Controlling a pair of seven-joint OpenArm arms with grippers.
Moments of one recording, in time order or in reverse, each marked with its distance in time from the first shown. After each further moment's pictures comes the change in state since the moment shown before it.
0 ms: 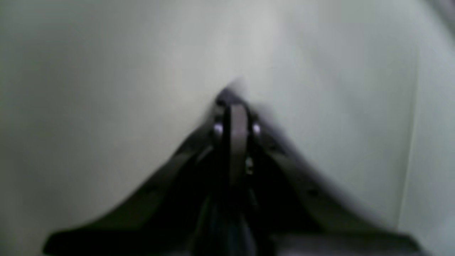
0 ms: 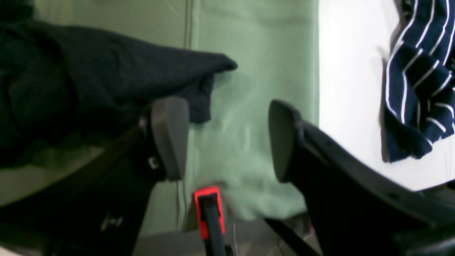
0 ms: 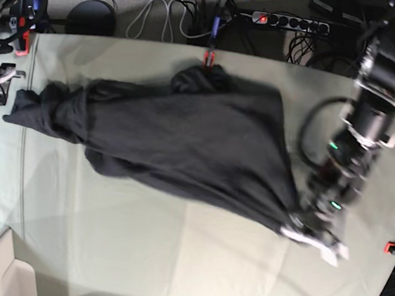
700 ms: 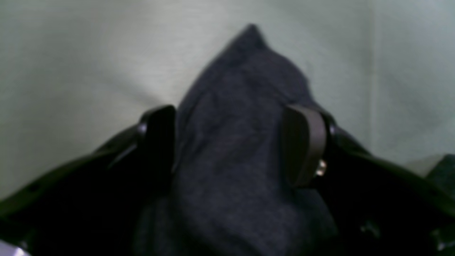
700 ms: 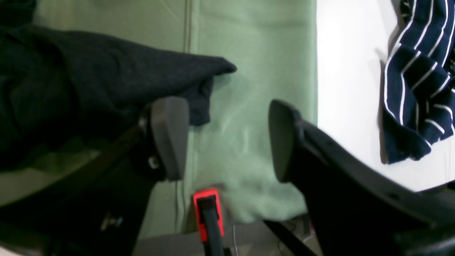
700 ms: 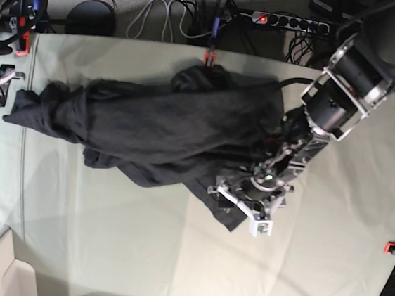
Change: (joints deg) left arm -0.7 10.3 21.5 -9.5 1.3 0.3 -4.2; right arm 0.3 0.0 0.1 0.1 0.0 0.0 0.0
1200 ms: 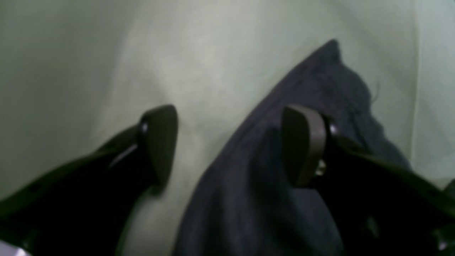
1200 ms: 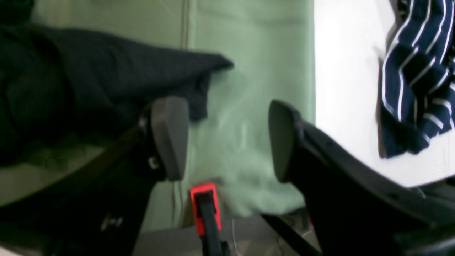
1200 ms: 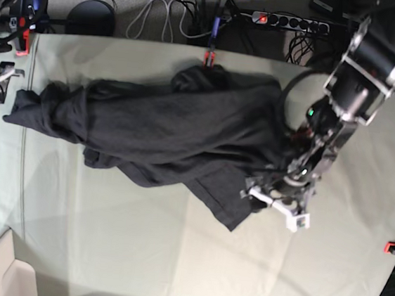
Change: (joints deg) left arm 5.5 -5.4 -10.6 7.6 -0.8 -0.1 2.3; right arm -0.5 0.0 0.3 0.1 -0.3 0.0 -0.2
